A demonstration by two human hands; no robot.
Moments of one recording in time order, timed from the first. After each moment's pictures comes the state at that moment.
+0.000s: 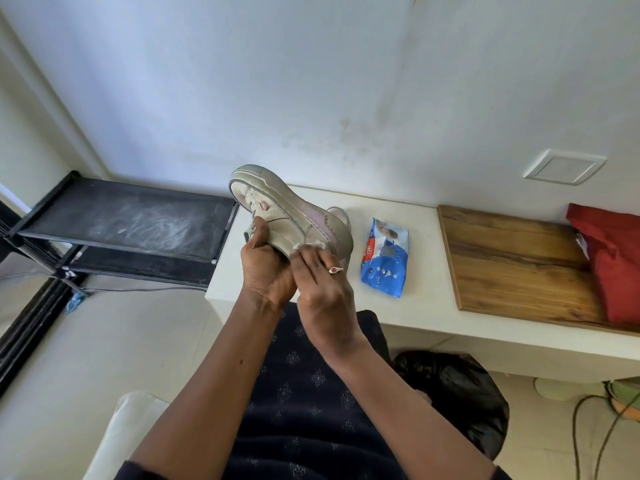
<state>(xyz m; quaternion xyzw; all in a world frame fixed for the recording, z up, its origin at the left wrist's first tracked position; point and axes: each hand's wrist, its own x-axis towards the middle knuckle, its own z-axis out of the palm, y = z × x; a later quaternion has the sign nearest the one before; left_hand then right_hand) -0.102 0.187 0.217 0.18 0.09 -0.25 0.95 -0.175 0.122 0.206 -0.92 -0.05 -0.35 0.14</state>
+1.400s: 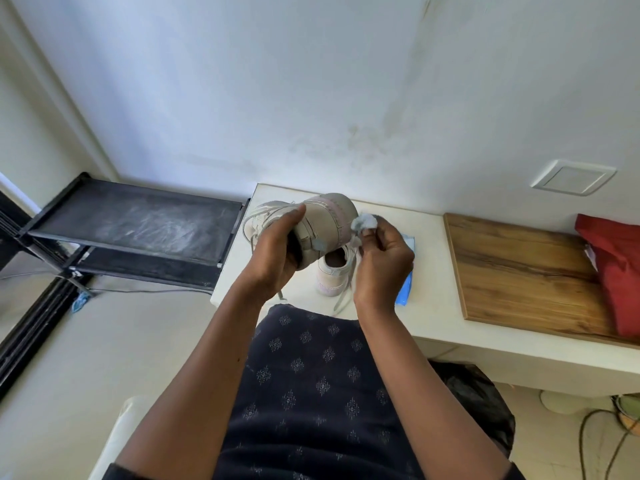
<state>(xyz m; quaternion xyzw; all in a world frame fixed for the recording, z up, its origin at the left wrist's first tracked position) -0.100 0.197 0.256 0.52 -0.01 -0.24 0.82 -0.137 0.082 0.223 -0.66 0.25 -0.37 0.61</state>
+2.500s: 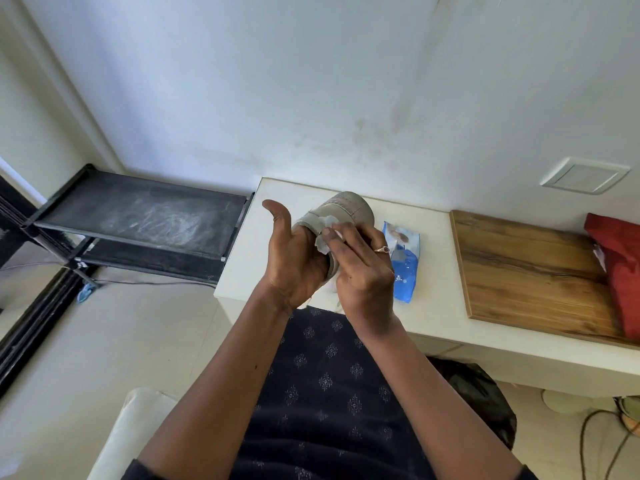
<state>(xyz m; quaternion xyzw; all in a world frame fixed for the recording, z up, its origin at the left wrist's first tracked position) -0.106 0.183 0.234 0.34 -0.07 -0.33 0.88 -0.151 0.087 0.215 -0.85 -0.08 -0.48 0.19</state>
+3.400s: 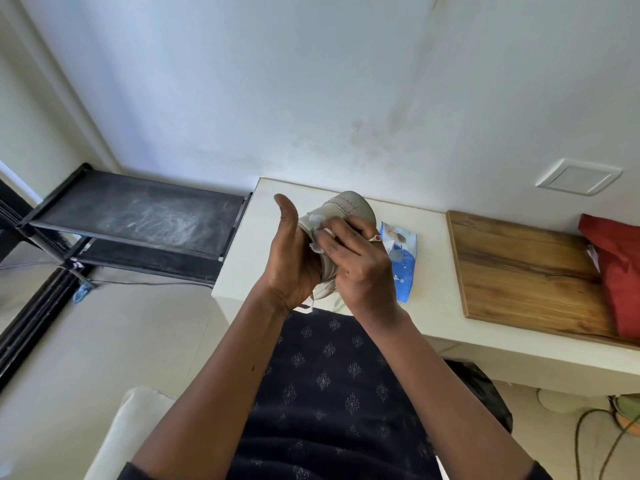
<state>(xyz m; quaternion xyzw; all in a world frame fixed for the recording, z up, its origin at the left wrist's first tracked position) -0.113 0.188 0.243 0.37 -0.14 -0.36 0.85 -0.151 0.084 0.235 -0.86 -0.16 -0.45 0.18</state>
